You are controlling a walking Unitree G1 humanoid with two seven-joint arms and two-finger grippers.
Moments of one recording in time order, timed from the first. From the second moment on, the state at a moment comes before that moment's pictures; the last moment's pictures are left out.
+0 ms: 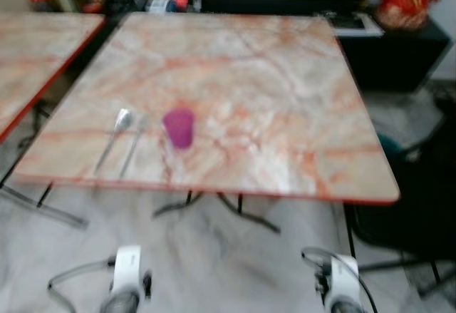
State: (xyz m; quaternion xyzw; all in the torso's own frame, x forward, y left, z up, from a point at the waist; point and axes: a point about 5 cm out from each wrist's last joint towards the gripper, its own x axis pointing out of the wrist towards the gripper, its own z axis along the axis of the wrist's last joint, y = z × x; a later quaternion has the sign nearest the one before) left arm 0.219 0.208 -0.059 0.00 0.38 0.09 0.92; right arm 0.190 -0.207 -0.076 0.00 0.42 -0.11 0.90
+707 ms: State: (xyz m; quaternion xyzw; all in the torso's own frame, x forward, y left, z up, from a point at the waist) left arm 0.215 0.208 -0.061 0.00 0.38 0.10 0.92; right arm 0.184 -0.216 -0.077 -0.01 0.42 -0.12 0.90
